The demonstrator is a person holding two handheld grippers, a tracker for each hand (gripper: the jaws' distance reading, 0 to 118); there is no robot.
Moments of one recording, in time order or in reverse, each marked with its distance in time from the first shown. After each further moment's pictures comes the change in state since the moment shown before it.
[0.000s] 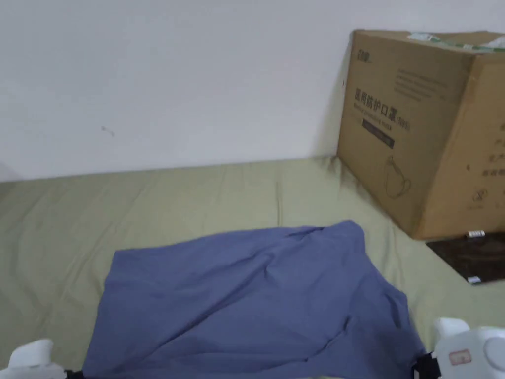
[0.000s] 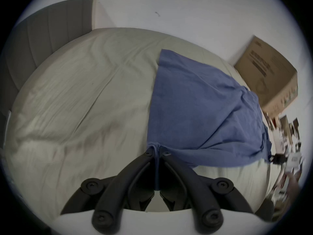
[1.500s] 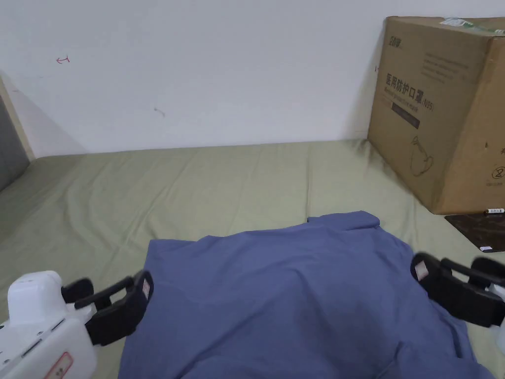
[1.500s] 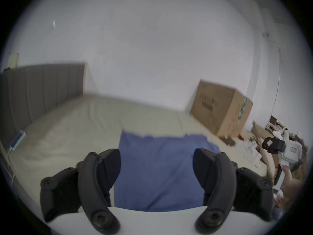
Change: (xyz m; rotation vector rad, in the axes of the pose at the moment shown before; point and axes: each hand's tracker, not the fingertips) left arm 0.063 -0.104 0.226 0.779 -0.181 -0.076; right arm -0.120 -0.135 0.197 1.034 0.248 0.134
